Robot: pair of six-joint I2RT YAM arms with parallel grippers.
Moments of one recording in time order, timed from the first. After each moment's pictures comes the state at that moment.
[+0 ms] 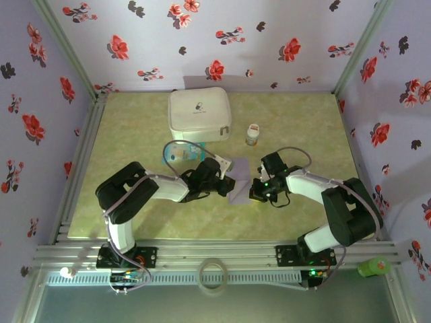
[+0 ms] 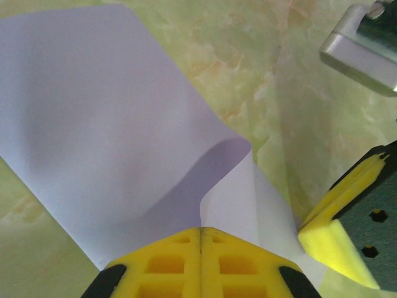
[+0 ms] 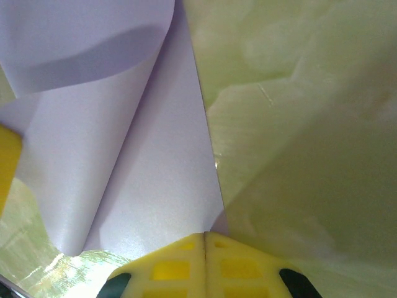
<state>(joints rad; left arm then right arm) -0.91 1.85 0.82 0.39 0.20 -0.44 0.44 1.47 0.63 -0.43 -0.43 0.62</state>
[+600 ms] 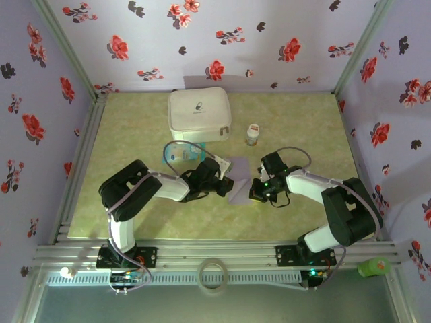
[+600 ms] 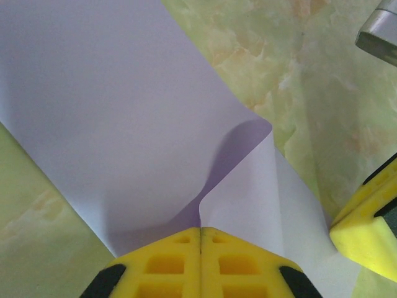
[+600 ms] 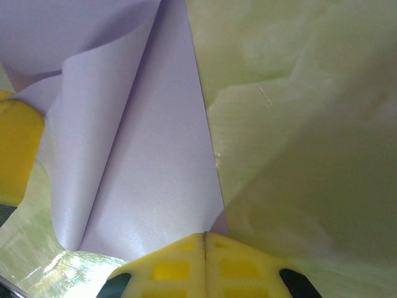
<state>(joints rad) -0.90 1.88 0.82 0.41 0.20 -0.41 0.44 1.47 0.63 -0.44 -0.43 0.62</state>
